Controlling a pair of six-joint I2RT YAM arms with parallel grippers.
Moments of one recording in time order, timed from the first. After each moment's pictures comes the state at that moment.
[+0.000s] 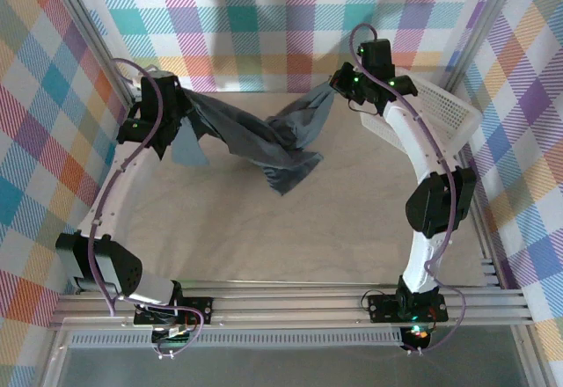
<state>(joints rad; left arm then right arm) -0.15 1.44 1.51 -0.53 -0.30 -0.58 0.28 1.91 2.00 -0.66 -0.21 0.72</state>
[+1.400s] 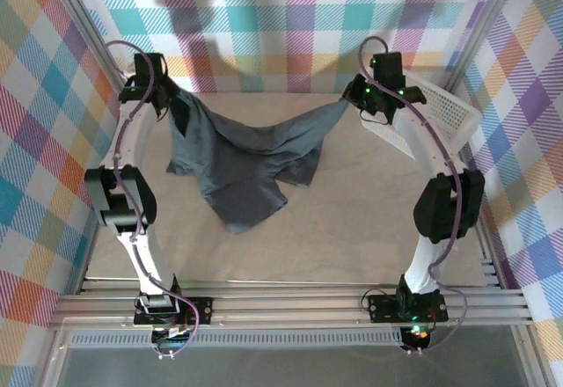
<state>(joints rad) 0.03 1.95 1.85 -0.72 -0.20 -0.67 0.21 1.90 1.85 -0.67 -0.28 0.71</state>
